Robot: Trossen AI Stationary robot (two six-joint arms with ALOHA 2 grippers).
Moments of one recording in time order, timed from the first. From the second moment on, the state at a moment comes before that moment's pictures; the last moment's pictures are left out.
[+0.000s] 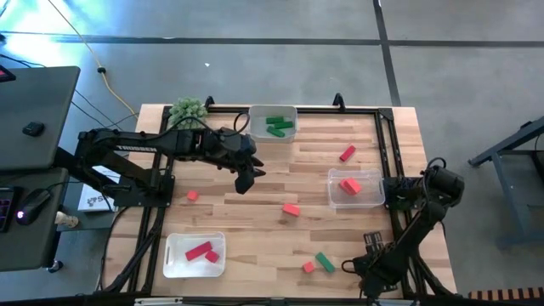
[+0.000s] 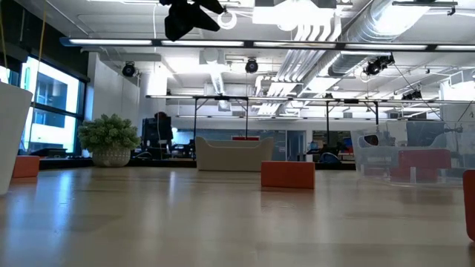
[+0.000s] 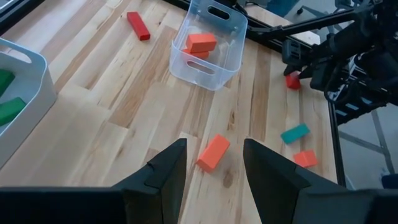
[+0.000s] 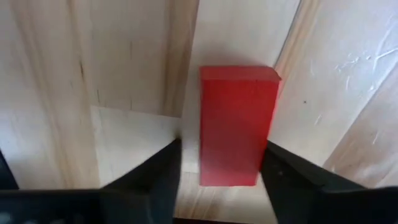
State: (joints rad) left arm 0.14 1.35 1.22 -0.52 0.01 -0.36; right arm 1.03 1.83 1.03 -0.90 -0.16 0.83
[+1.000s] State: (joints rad) left arm 0.29 1.35 1.22 -0.52 0.28 -0.60; right arm 0.82 1.71 1.10 -0.78 -0.01 1.30
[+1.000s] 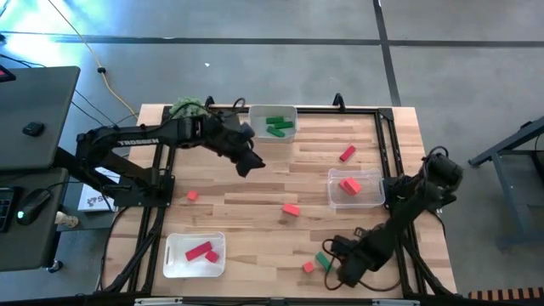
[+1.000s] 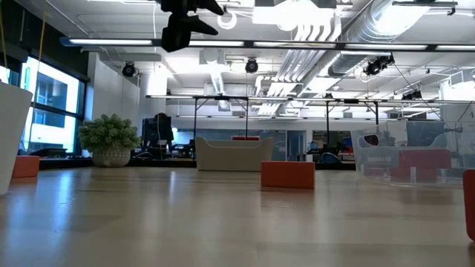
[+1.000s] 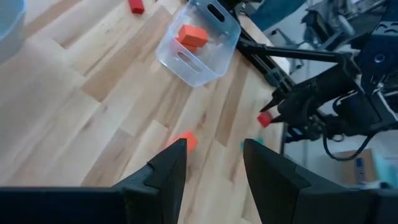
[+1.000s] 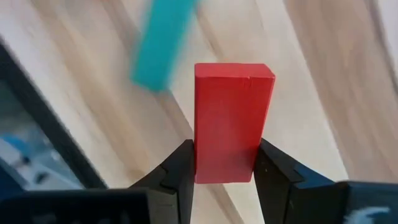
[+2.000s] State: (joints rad) left arm 0.43 1.35 1.22 -0.52 0.33 -0.80; right arm 0.26 1.71 1.47 -0.97 0.44 0.62
